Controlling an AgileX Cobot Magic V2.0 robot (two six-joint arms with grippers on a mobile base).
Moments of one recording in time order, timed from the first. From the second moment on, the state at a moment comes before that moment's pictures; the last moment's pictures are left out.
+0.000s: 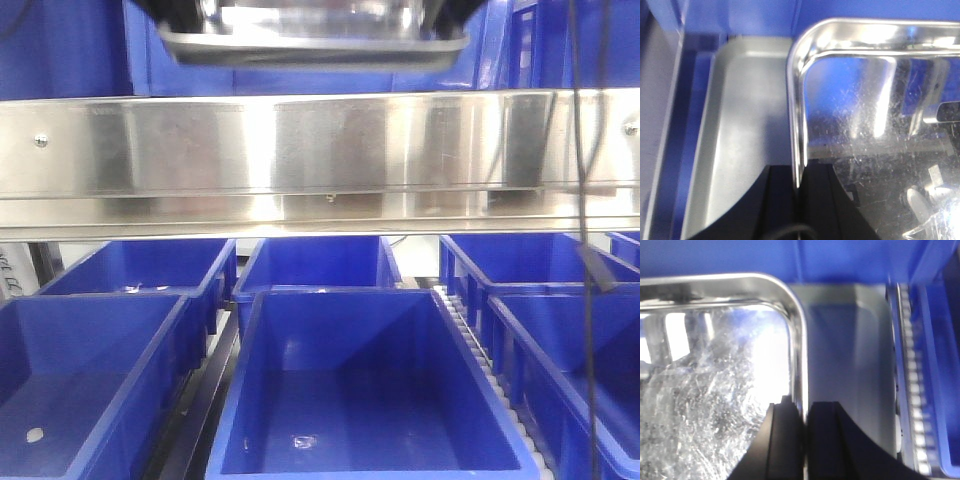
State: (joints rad) left arm -0.44 1.87 -1.83 0.22 0.93 -0.48; right arm 0.31 1.89 -1.85 -0.01 0.95 0.36
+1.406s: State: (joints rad) left arm -0.44 1.76 -1.83 0.24 1.00 -0.55; right arm 0.28 1.79 -1.85 0.01 1.05 0.36
